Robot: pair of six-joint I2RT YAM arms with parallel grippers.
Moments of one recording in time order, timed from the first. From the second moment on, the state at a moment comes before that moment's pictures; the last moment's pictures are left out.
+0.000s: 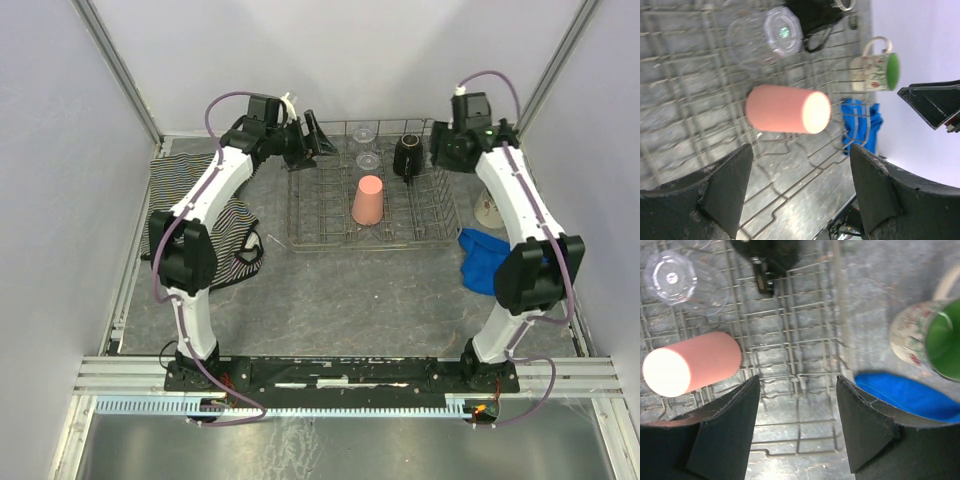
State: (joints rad) left arm -0.34 1.96 1.87 -0.57 0.45 -0.62; right arm 0.16 1.79 1.77 -0.82 0.13 0.24
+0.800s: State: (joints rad) left arm -0.35 2.22 2.00 -0.32 0.63 -0.86; right arm -0.35 1.86 1.79 -1.00 0.02 0.68
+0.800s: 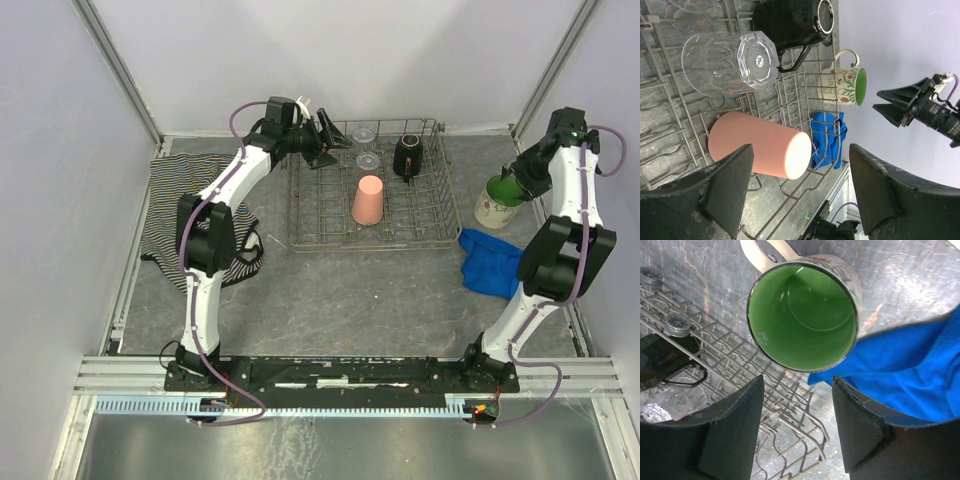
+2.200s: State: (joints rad) left arm -0.32 2.27 2.08 -0.37 0.63 -0.84; right arm -0.39 2.00 1.73 -0.99 0.09 0.59
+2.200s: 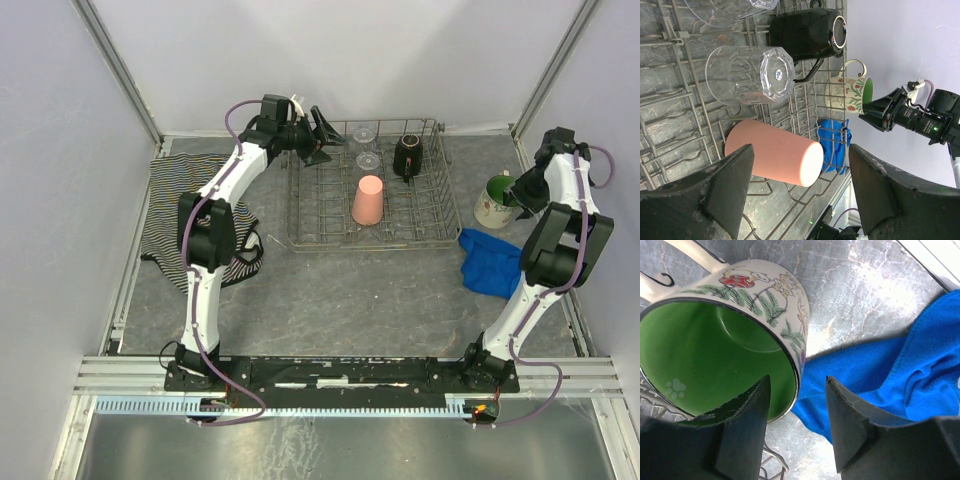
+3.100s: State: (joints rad) left arm -0.27 2.14 1.83 -0.17 0.71 -0.88; right arm -0.43 2.03 1.59 -0.78 -0.01 0.57
